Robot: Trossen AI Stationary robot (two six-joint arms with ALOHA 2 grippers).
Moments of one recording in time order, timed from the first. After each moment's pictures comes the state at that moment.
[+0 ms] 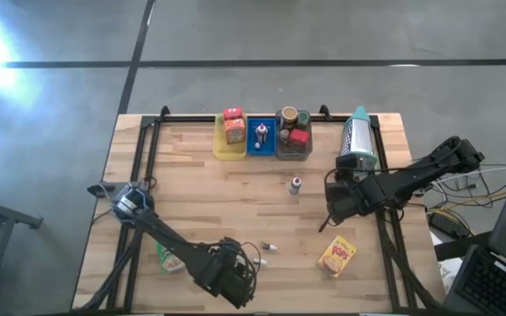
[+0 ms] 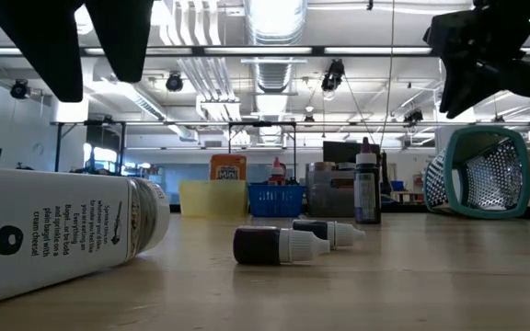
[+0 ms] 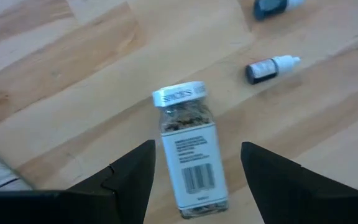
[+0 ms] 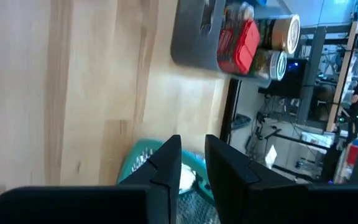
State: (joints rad) left arm -0.63 2.09 1.90 -1.28 -0.25 -1.73; right arm 0.37 1.25 0.92 -1.28 0.79 0.18
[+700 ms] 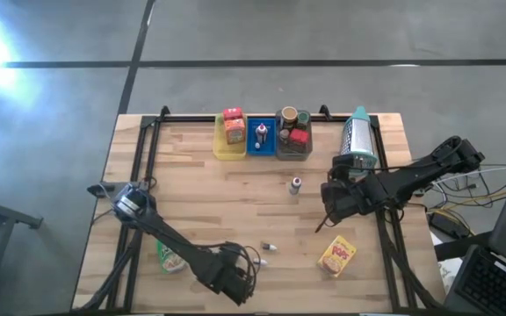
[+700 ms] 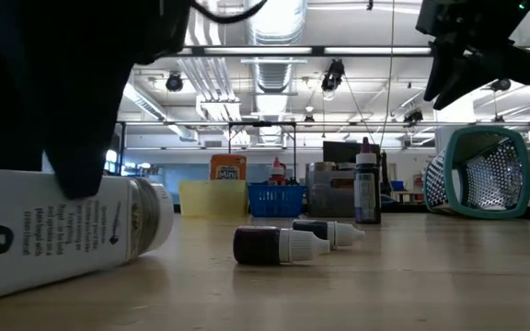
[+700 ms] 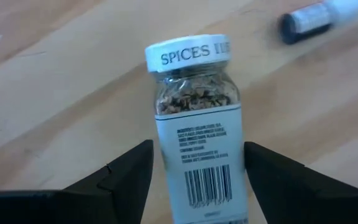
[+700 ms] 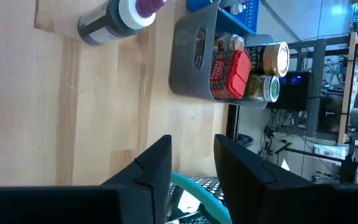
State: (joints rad) left arm -0.62 2.09 1.70 -1.05 -0.13 -1.70; right arm 0.37 1.25 0.97 -1.19 0.78 0.15
